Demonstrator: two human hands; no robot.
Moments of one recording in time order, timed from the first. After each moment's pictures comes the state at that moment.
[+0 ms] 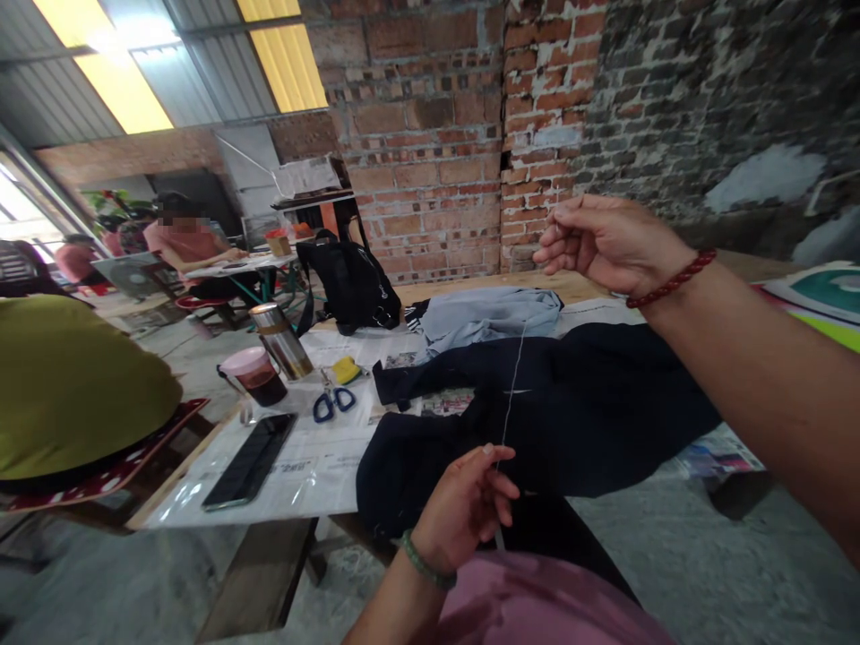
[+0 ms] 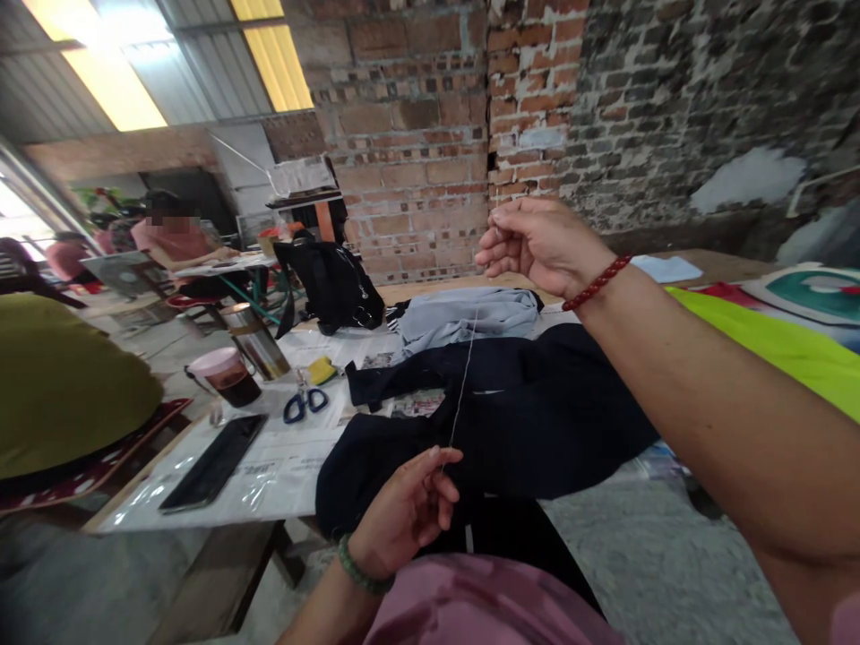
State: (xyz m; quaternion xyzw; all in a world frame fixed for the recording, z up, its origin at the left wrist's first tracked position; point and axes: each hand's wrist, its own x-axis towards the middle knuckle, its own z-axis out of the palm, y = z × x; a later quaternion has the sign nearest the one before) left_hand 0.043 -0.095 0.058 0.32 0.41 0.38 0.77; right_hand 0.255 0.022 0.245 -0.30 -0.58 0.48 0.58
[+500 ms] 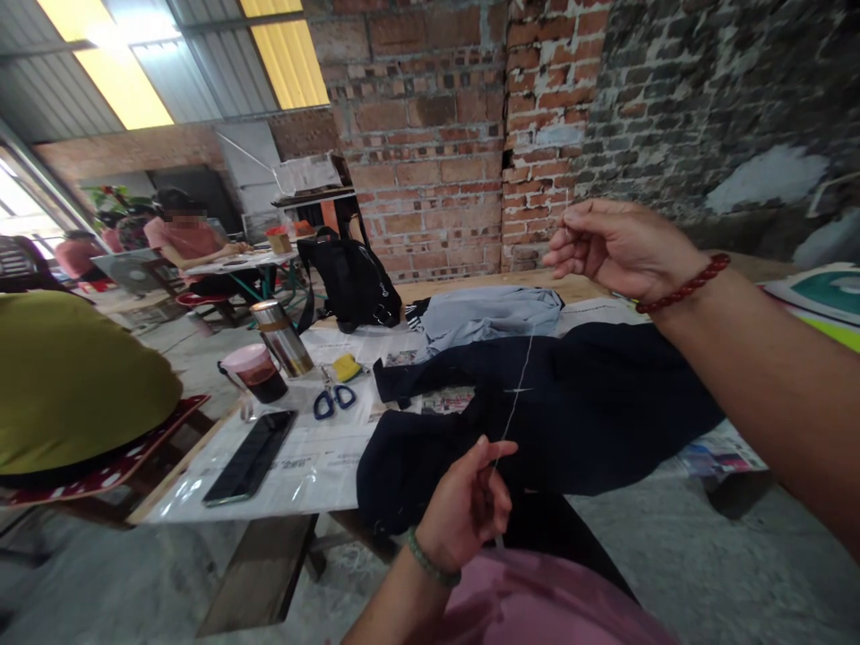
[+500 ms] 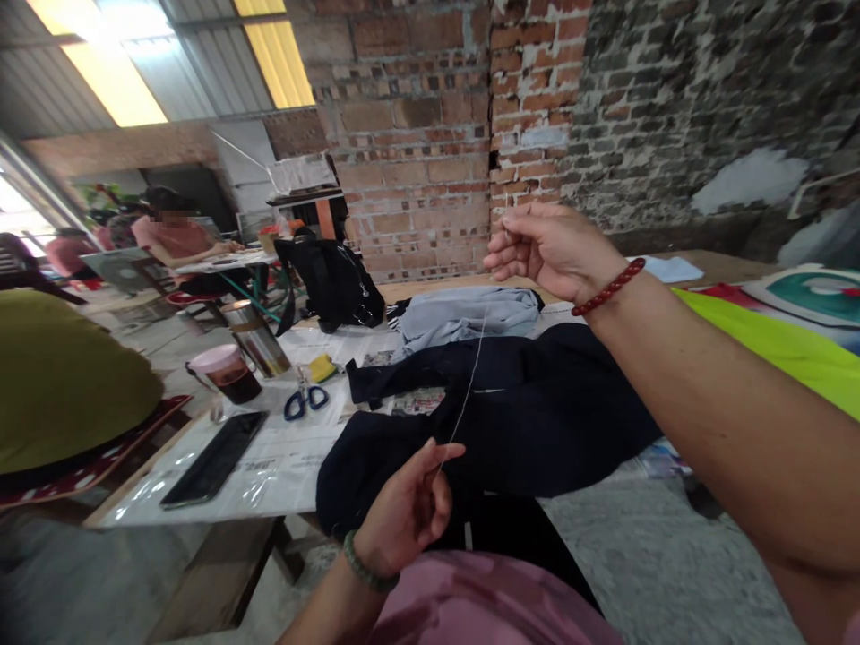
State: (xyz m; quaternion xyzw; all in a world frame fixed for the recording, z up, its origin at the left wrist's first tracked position) left_hand 0.044 -0.095 0.052 0.29 0.38 0.38 0.79; right_hand 0.260 0.018 0.240 -0.31 -0.58 0.48 0.58
